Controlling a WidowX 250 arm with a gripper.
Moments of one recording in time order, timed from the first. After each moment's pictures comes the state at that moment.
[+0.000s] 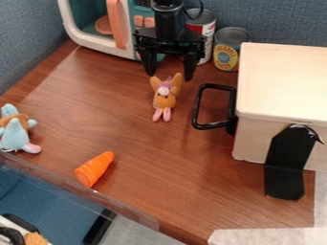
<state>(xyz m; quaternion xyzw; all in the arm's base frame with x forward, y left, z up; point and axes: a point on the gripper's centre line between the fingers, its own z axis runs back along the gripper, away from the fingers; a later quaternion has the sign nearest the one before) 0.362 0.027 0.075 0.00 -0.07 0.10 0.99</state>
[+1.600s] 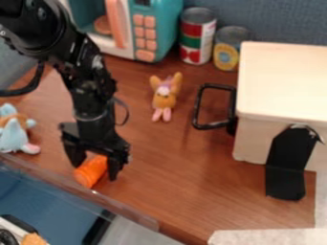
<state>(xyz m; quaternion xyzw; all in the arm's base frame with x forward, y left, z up) 0.213 0.073 -0.002 0.05 -0.01 0.06 1.00</state>
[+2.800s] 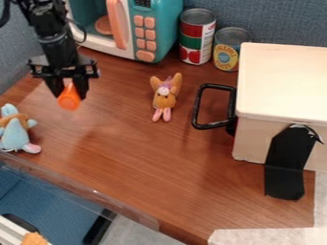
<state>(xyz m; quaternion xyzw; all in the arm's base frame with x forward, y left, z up) 0.297 0.175 0.041 0.03 -0.07 0.21 0.98</state>
